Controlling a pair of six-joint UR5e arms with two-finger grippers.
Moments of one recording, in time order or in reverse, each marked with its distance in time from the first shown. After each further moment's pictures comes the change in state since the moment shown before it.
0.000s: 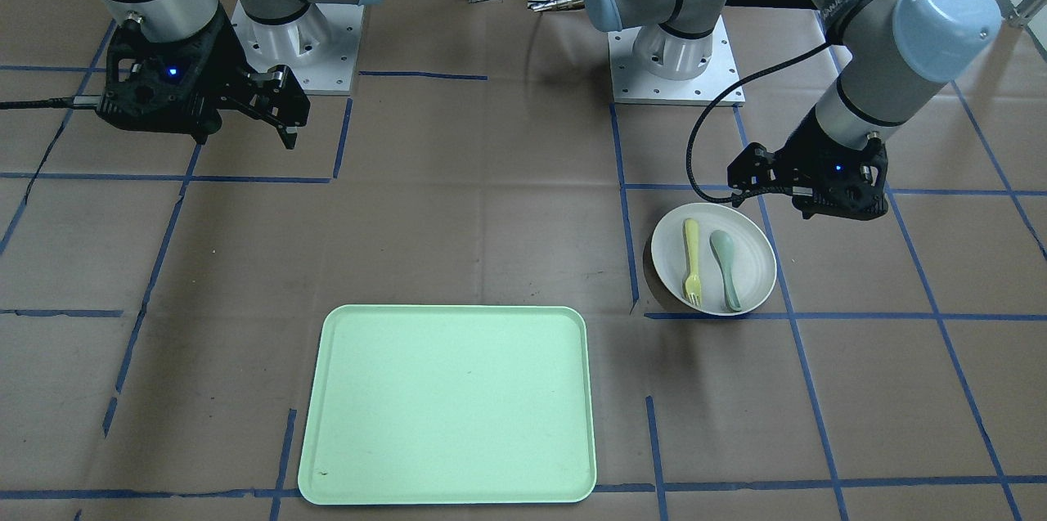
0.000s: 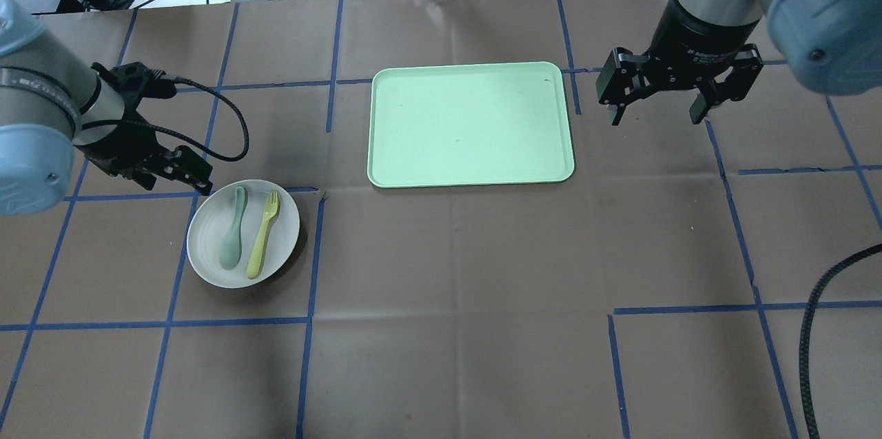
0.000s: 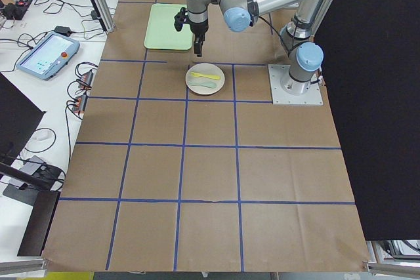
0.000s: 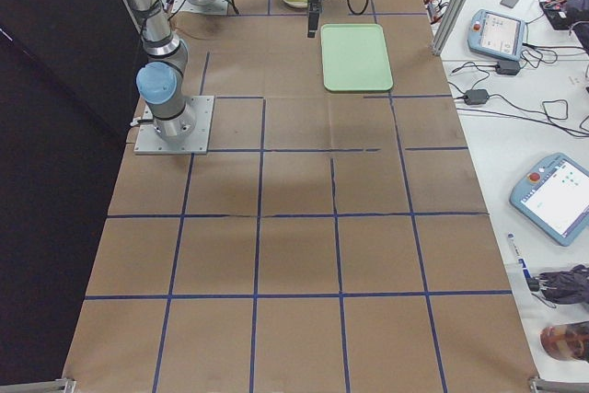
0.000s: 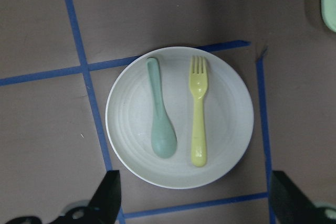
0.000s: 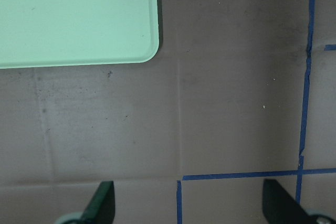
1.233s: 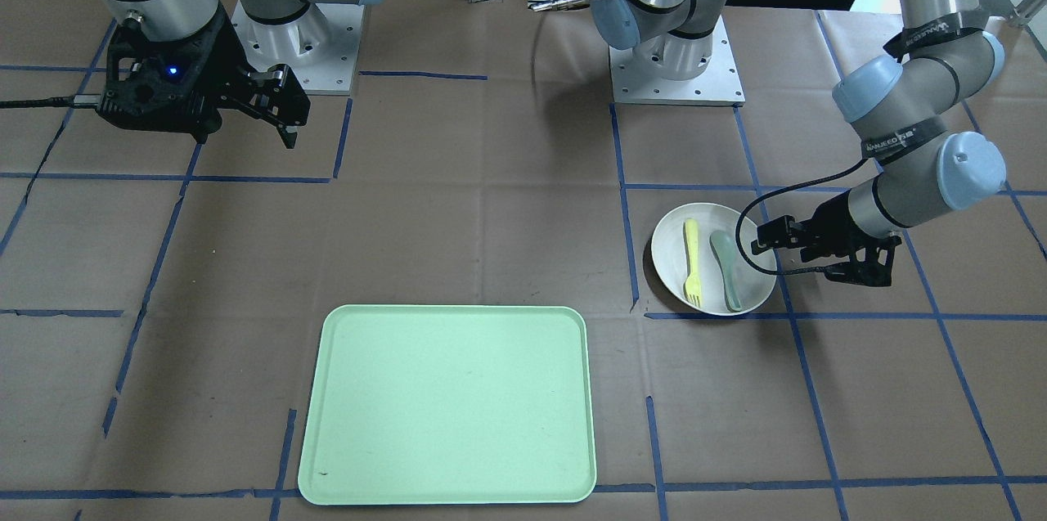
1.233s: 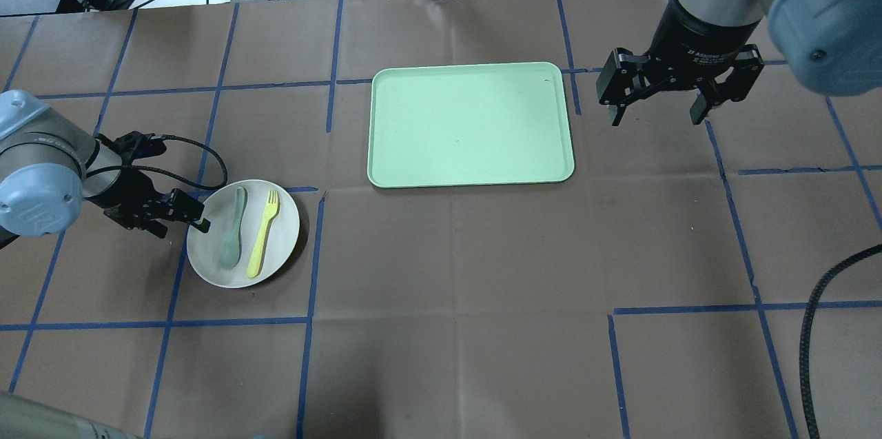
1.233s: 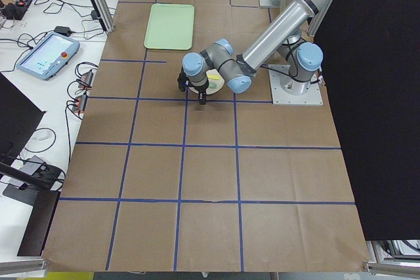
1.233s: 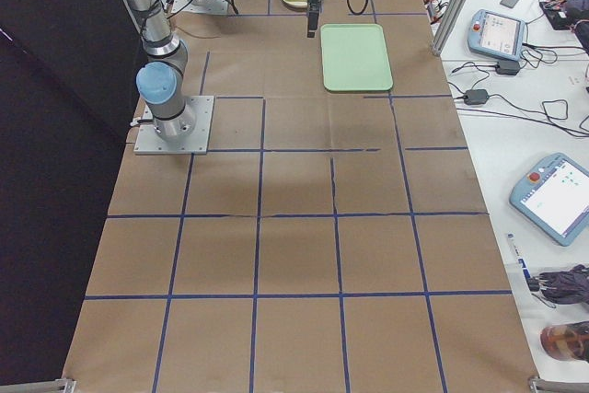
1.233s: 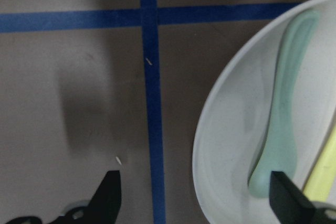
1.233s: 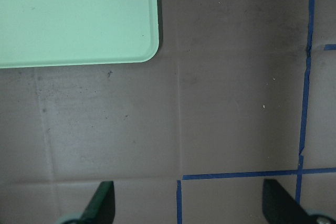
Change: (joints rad) left arm 0.172 -0.270 -0.047 0.127 -0.104 0.069; right arm 0.000 -0.001 0.000 0.001 0.000 0.000
